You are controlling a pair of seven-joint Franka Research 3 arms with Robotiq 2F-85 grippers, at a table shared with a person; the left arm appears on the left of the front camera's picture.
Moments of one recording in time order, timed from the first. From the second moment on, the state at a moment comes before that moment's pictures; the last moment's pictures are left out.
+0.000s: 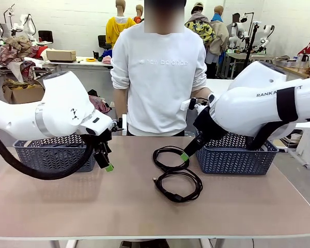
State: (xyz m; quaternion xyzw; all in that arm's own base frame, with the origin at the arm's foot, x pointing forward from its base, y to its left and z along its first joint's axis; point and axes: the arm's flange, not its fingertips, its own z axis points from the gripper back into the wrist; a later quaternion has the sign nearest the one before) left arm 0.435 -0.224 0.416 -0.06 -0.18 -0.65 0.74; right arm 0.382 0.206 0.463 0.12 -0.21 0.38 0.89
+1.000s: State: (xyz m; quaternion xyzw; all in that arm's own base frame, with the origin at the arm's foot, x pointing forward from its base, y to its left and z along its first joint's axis) left arm 0.435 -0.224 0.416 -0.06 -0.18 -0.65 0.74; right arm 0.389 0.285 0.379 0.12 -0.11 0.38 0.91
